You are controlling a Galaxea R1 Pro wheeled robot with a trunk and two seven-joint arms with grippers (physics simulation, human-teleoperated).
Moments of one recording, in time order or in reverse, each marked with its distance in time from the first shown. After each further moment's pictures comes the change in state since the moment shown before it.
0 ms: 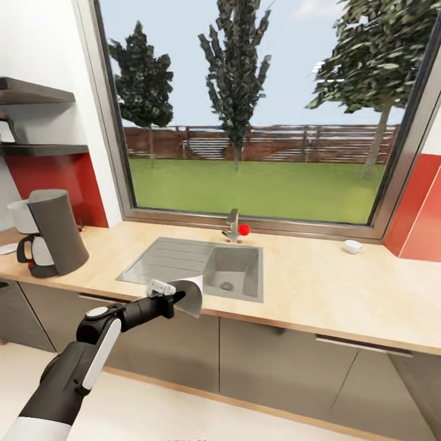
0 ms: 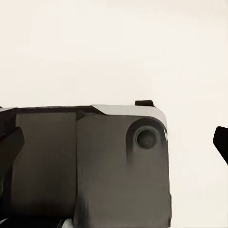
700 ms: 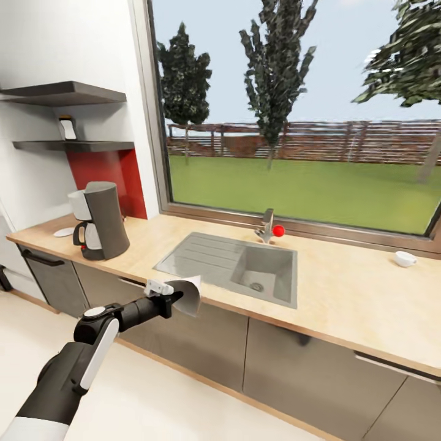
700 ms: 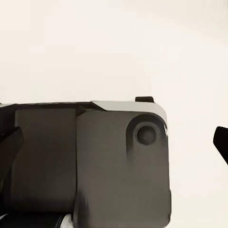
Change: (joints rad) left arm 0.000 0.010 0.008 0.002 0.000 0.001 0.000; right arm 0.000 0.000 0.001 0.002 0.000 0.000 0.000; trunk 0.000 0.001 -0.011
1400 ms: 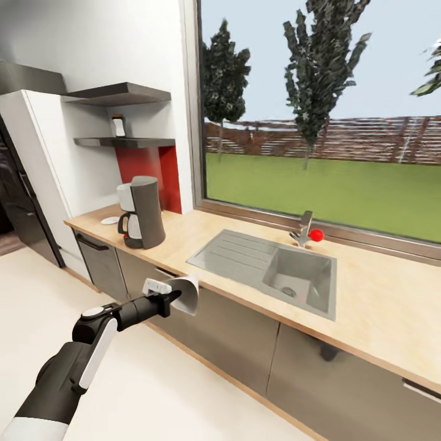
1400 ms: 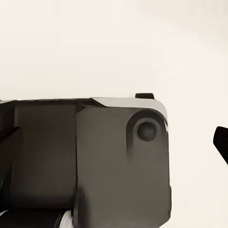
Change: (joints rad) left arm 0.000 -0.002 0.017 0.003 0.000 -0.001 0.002; right arm 0.000 0.001 0.000 0.001 0.000 0.000 0.000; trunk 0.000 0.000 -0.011
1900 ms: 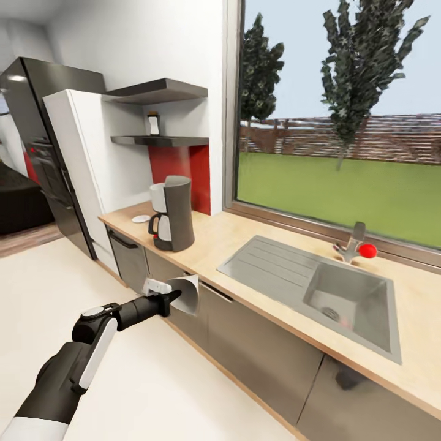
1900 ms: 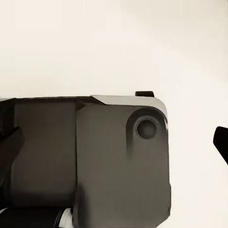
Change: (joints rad) left arm 0.000 0.000 0.001 -0.001 -0.001 0.000 0.000; right arm 0.000 0.000 0.000 0.000 0.001 0.000 0.000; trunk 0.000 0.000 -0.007
